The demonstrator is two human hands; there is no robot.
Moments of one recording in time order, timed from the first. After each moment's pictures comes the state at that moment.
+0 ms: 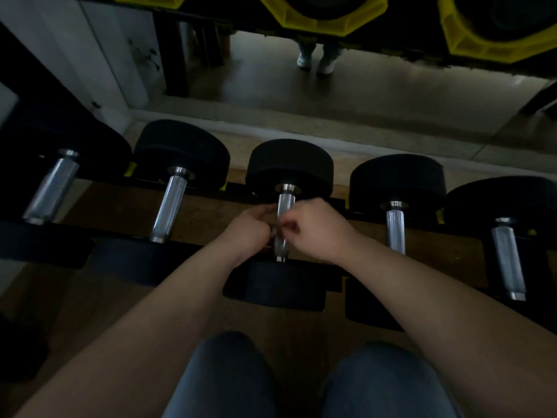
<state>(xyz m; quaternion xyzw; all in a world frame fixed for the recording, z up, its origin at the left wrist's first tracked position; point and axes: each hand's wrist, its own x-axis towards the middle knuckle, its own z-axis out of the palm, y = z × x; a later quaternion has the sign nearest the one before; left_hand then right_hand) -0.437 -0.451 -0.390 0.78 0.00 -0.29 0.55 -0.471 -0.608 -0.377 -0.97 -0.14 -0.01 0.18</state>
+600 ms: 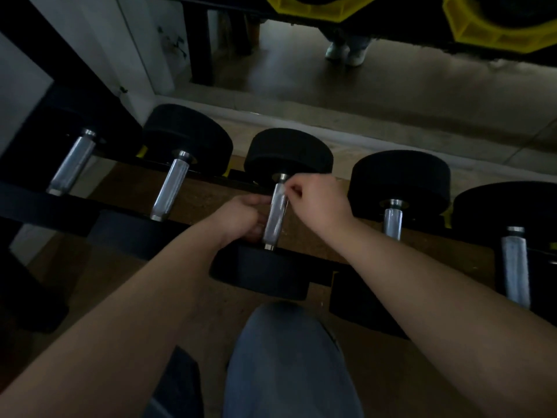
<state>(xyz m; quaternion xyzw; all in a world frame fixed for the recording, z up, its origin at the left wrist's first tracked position) -0.440 -0.458 -0.384 0.79 0.05 -0.31 0.53 -0.453 -0.629 -0.380 -0.97 -0.04 -0.09 0.23</state>
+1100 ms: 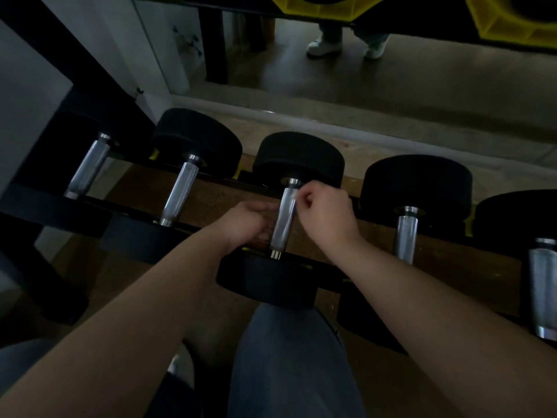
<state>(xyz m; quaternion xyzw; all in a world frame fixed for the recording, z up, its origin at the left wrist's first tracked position) -0.437 -0.454 -0.387 0.77 0.03 -0.33 0.55 -0.462 -0.619 -0.385 -0.95 0.06 -0.08 0.31</state>
